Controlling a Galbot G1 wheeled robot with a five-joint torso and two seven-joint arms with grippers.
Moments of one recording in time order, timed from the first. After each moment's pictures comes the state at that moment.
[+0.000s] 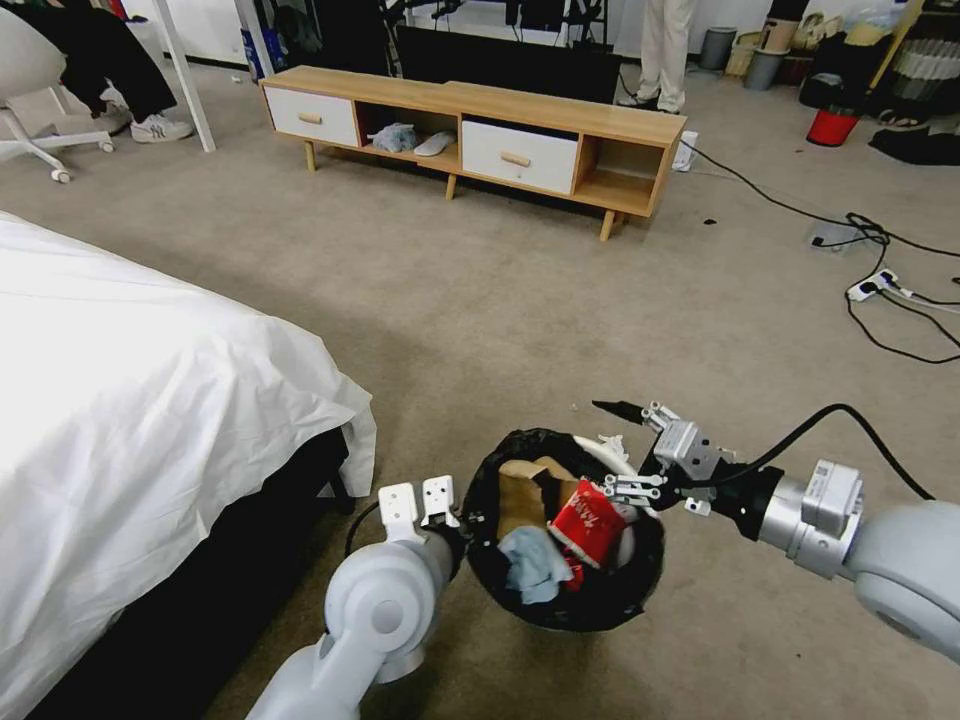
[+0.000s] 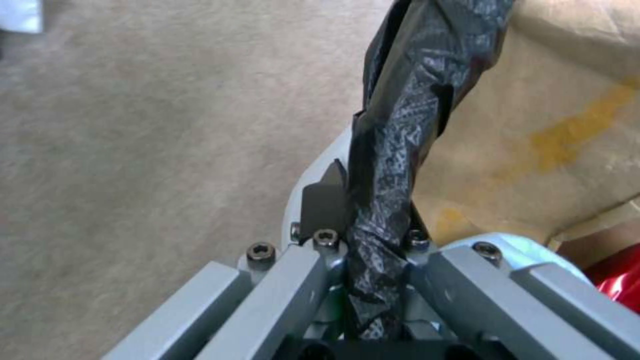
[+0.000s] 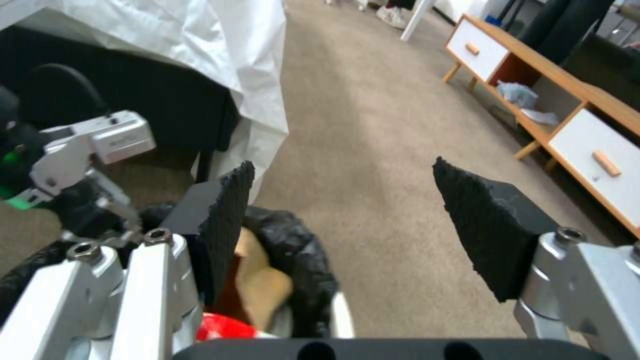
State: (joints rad) left arm 1.15 -1.28 -0.03 -2.16 -1.18 0.74 -0.93; right arm -1.50 0.31 0.62 2.34 0.69 -0.11 -0.18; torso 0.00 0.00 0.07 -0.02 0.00
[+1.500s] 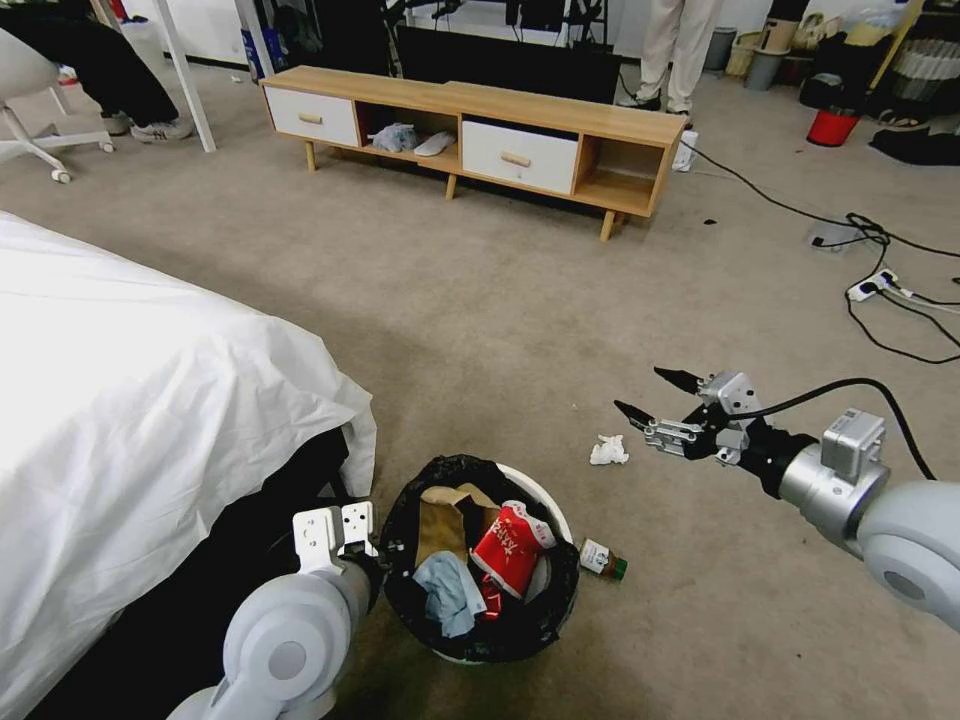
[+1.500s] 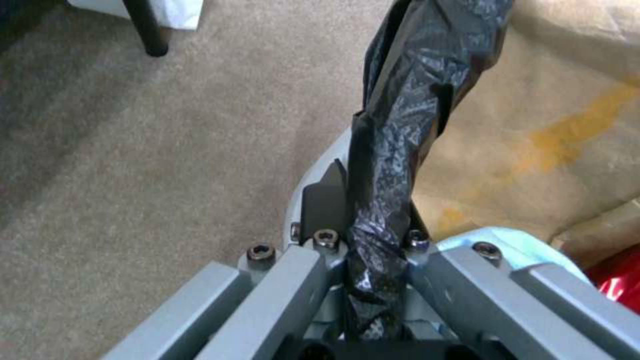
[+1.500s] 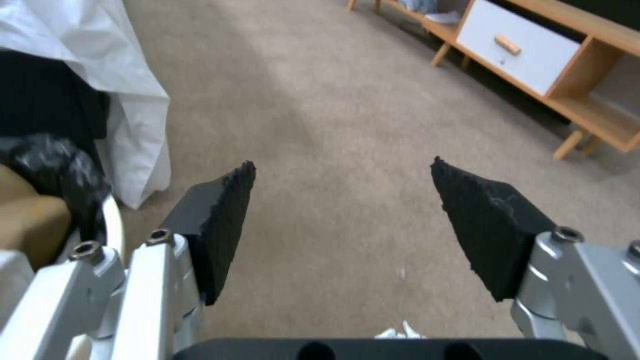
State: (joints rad) left arm 1.25 -1.06 -0.14 -2.34 -1.38 0.74 -1.14; right arm -1.47 0.38 0.63 2.23 0.87 -0.23 -0.02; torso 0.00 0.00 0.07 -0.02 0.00
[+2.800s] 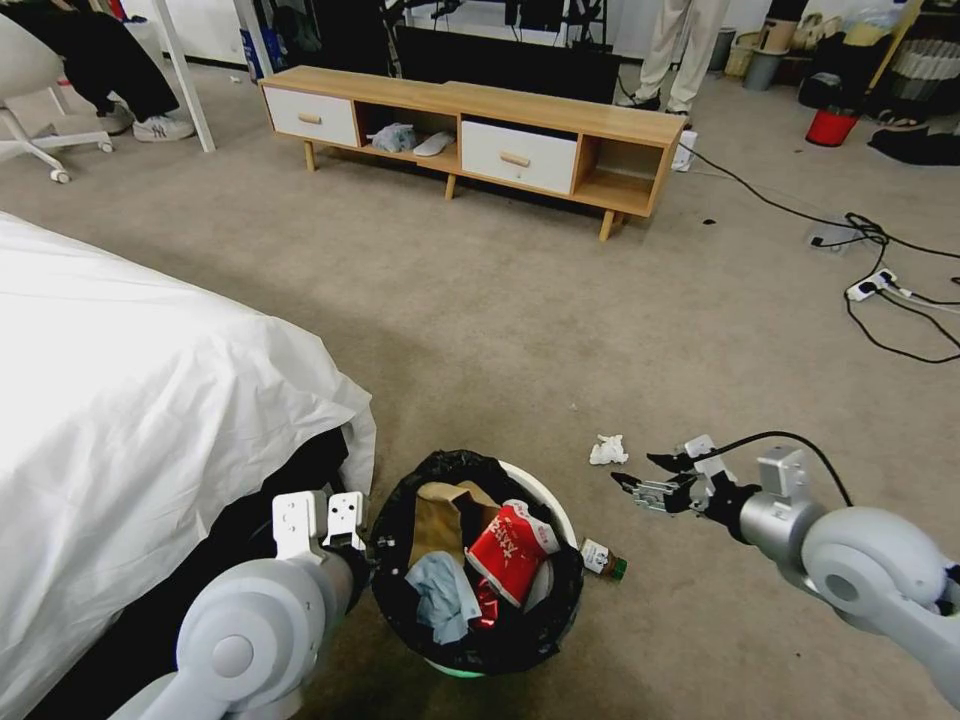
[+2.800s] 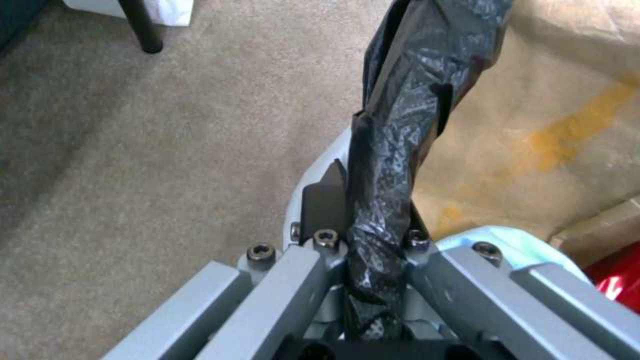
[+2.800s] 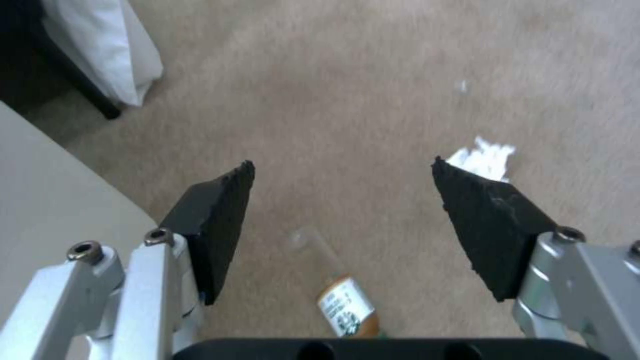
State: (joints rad) left arm 1.20 -0.97 -0.14 -2.41 -1.58 0.74 -1.25; right arm -1.20 0.49 0.25 2.04 1.05 -0.49 0.07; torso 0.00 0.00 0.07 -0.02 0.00
